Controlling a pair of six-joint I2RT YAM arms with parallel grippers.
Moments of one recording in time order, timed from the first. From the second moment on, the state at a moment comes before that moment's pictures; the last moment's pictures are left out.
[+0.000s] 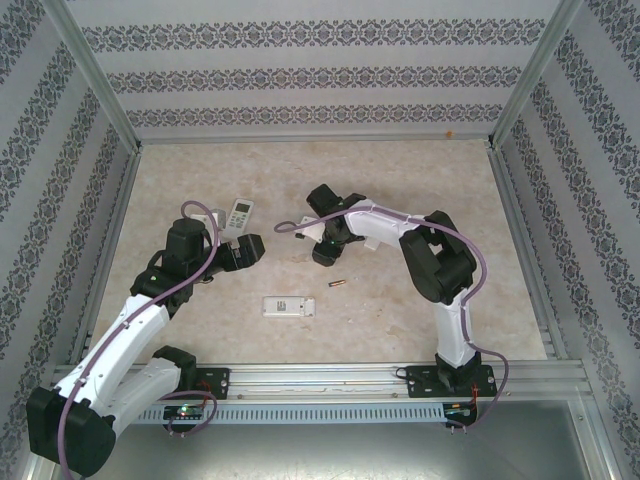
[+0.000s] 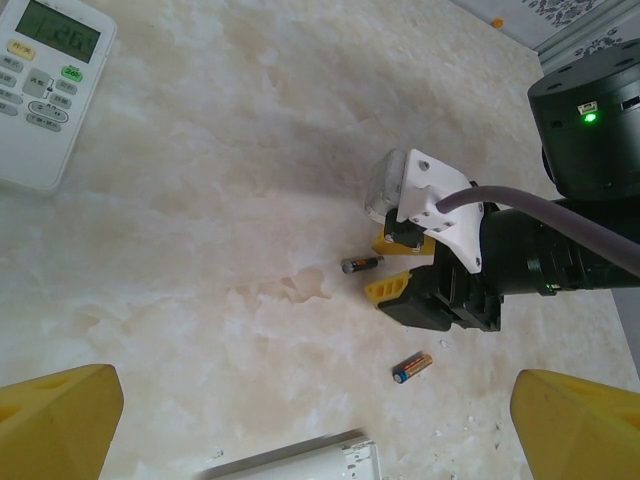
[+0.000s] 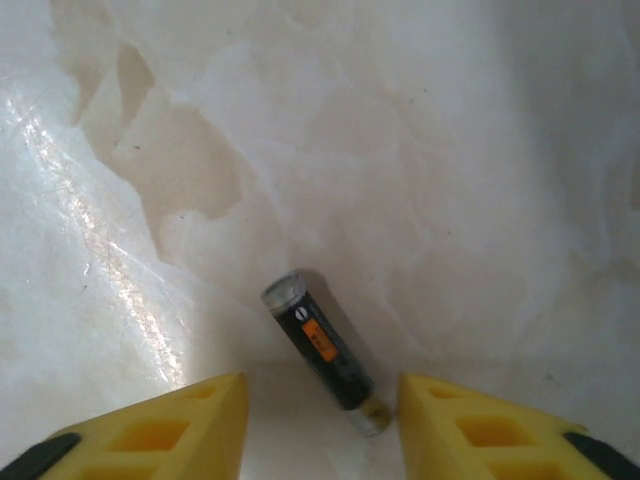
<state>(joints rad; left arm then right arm) -0.28 0.88 0.66 -0.40 0.27 -0.56 0.64 2.07 1.47 -0.74 -0.11 -0.48</state>
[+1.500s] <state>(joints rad) -0.28 0.90 0.65 -0.40 0.27 -0.55 1.00 1.61 0.90 -0.39 -0.24 1.04</state>
